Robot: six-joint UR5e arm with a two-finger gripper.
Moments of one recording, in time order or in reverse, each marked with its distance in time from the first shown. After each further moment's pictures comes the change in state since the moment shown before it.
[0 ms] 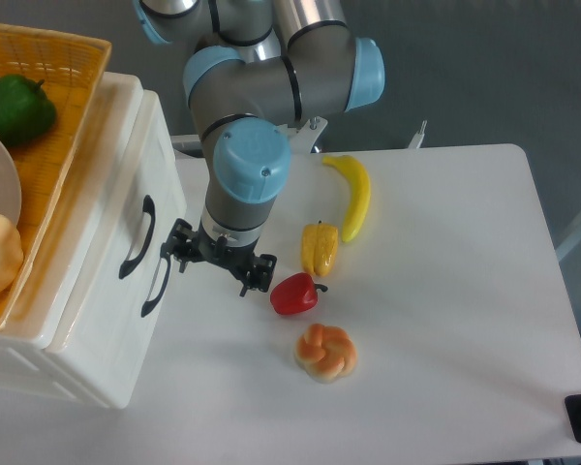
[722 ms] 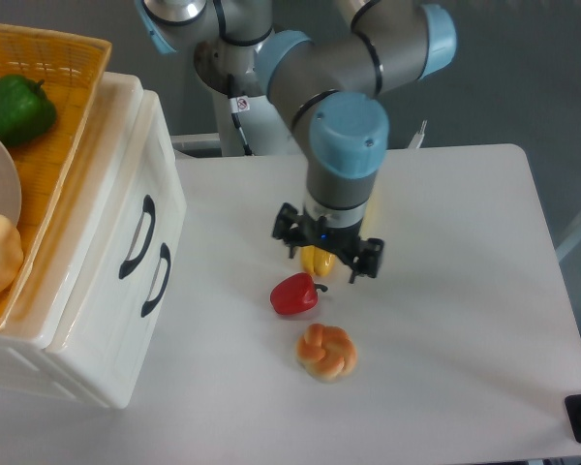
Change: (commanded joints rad) arm 0.222 0.003 0.021 0.005 0.221 0.492
